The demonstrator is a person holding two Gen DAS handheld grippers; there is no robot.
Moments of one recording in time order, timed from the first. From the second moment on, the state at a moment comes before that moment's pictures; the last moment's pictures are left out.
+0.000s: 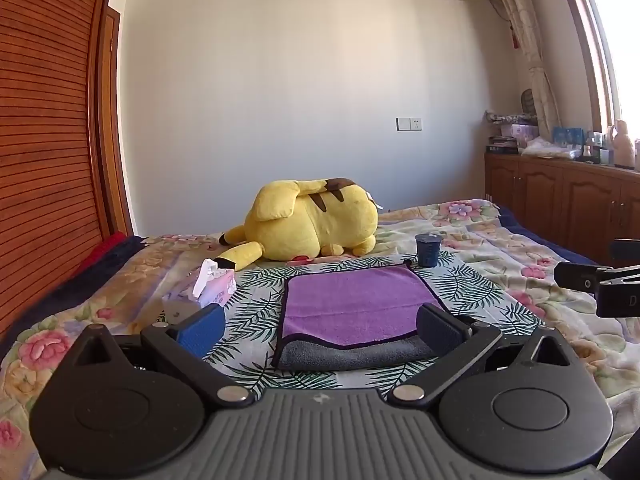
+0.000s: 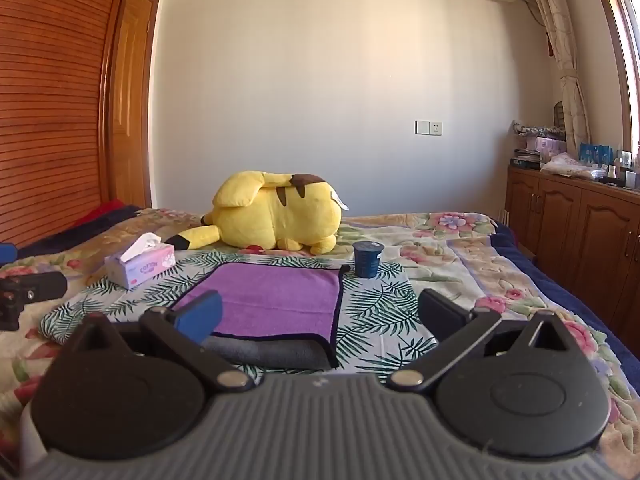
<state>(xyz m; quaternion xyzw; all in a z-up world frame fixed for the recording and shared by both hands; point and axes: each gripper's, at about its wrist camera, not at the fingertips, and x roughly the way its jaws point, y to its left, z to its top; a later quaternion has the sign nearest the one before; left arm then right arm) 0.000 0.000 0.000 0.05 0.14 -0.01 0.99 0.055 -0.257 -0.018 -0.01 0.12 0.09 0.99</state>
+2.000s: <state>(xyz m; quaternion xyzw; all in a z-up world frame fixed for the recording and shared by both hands) -0.002 -0.002 0.004 0.06 0.14 -0.01 0.99 0.056 -0.260 -0.018 -0.01 0.11 0.09 0.99</state>
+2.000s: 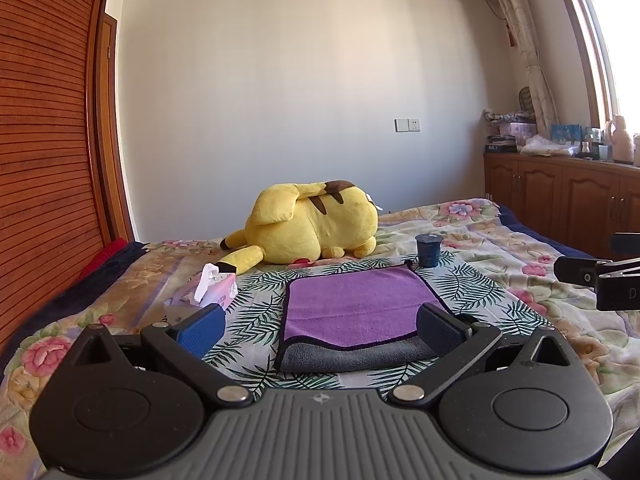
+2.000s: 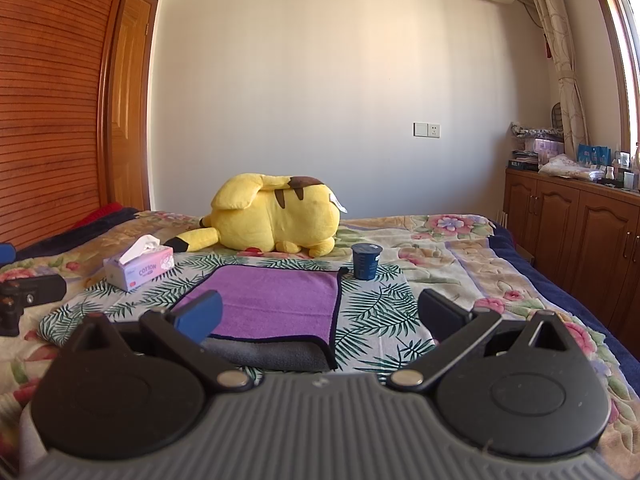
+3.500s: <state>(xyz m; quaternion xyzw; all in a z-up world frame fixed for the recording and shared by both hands) 0.013 0.001 -0.004 0.06 0.16 0.00 0.99 0.068 -0.253 -0.022 -0.02 0.13 0.09 0.99</state>
